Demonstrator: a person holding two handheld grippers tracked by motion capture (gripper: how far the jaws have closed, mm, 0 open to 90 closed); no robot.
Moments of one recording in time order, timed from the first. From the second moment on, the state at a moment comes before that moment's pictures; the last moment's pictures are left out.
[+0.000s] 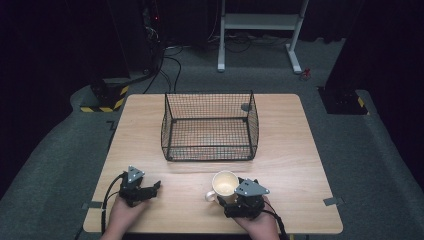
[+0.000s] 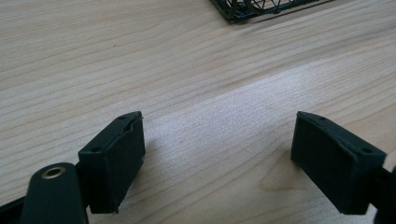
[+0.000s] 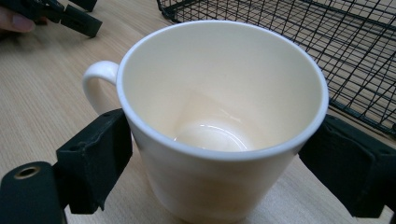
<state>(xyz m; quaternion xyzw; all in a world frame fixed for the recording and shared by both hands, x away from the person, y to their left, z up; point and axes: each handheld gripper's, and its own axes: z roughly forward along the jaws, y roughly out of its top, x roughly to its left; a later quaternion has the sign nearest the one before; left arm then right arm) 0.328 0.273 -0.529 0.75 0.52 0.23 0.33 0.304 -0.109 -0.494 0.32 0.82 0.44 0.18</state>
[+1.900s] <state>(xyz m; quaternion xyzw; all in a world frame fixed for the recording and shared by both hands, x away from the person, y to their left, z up) 0.329 0.272 -0.529 0.75 0.52 0.23 0.33 0.339 -0.082 -0.481 0.29 0.82 0.45 0.21</state>
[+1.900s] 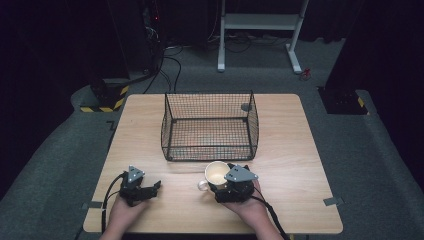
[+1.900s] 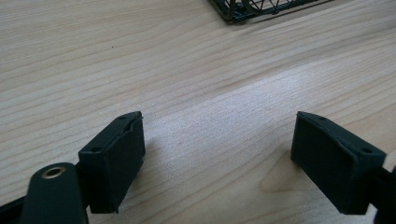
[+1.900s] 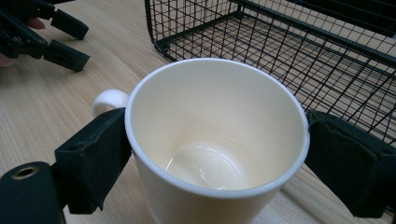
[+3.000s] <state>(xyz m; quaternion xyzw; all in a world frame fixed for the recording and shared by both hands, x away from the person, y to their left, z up) 0.329 0.272 -0.529 0.76 0.52 0.23 0.33 0.330 -0.107 -0.470 0.31 0.78 0.50 0.20</state>
